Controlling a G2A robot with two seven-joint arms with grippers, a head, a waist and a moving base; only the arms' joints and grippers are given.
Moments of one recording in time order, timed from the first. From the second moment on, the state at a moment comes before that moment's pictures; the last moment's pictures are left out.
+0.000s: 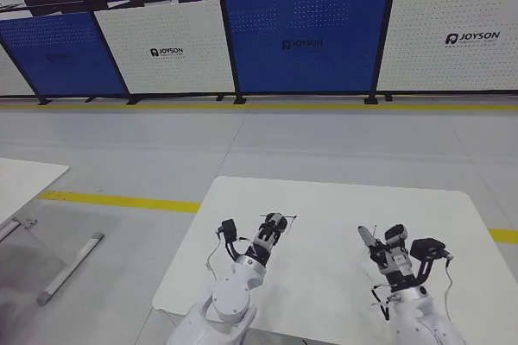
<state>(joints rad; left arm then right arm) 1.52 -1.34 -1.18 -1.72 -0.13 0.06 0.18 -1.54 -1.35 1.36 -1.62 -0.91 -0.28 -0.19</state>
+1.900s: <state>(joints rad) 1.46 -1.38 -1.11 -1.60 -0.15 0.01 0.35 -1.57 -1.34 1.42 -1.64 -0.86 -0.26 -0.22</state>
